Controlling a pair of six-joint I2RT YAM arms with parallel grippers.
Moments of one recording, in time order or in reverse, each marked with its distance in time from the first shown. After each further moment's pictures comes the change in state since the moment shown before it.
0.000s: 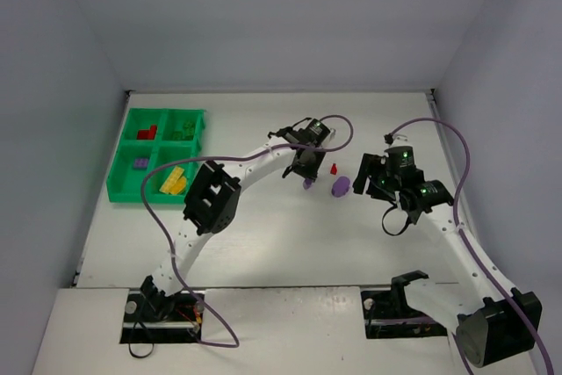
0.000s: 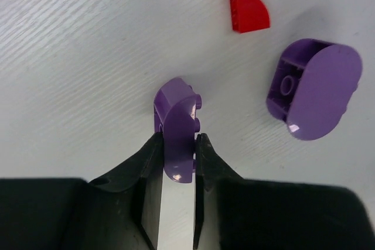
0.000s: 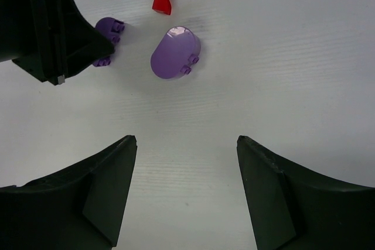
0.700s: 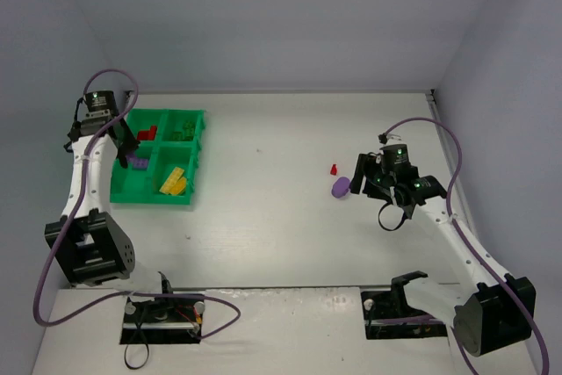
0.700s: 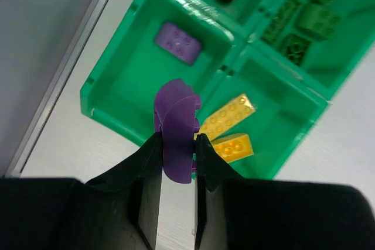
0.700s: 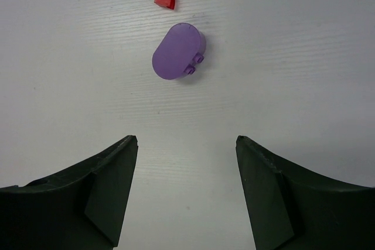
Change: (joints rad) left arm 0.985 -0.858 -0.630 -0.023 -0.196 0.011; right arm 0.000 0.066 0.000 0.028 -0.020 -0.013
